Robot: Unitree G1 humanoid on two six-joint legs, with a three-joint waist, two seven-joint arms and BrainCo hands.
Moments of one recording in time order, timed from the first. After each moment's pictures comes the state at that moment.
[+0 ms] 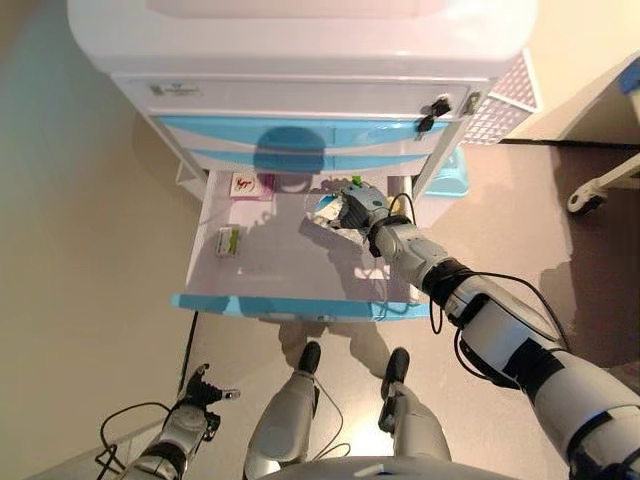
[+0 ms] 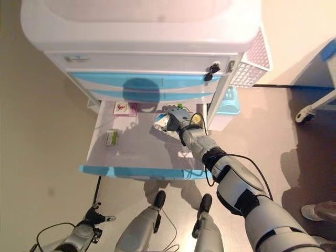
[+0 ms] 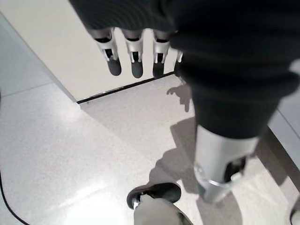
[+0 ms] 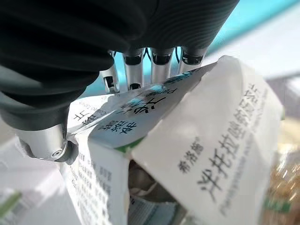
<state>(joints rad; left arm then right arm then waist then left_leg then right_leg) -0.09 0.36 -0.27 1.16 0.01 -0.08 0.24 -0.97 -0.24 0.79 0.91 -0.50 0.02 -0.21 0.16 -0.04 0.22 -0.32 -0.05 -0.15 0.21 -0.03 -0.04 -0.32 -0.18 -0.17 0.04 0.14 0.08</state>
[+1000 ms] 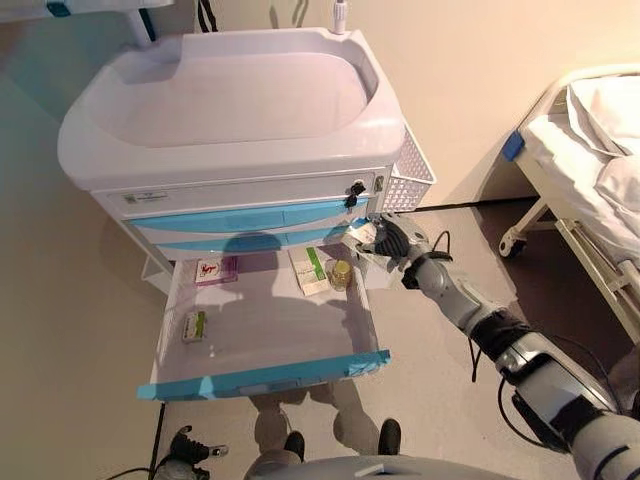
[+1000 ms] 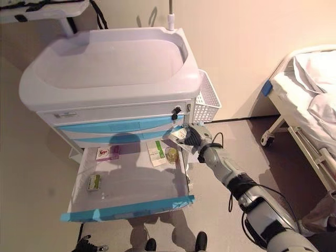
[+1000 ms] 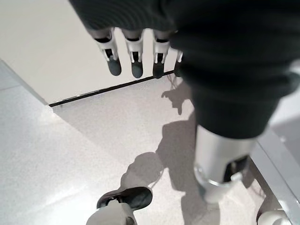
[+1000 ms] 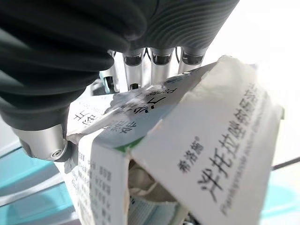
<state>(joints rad) 0.06 0.31 -0.13 1.20 0.07 -0.02 0.22 -0.57 -0.48 0.57 0.51 -0.42 0.00 -0.15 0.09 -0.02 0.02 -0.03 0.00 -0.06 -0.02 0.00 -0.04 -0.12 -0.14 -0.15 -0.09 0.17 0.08</state>
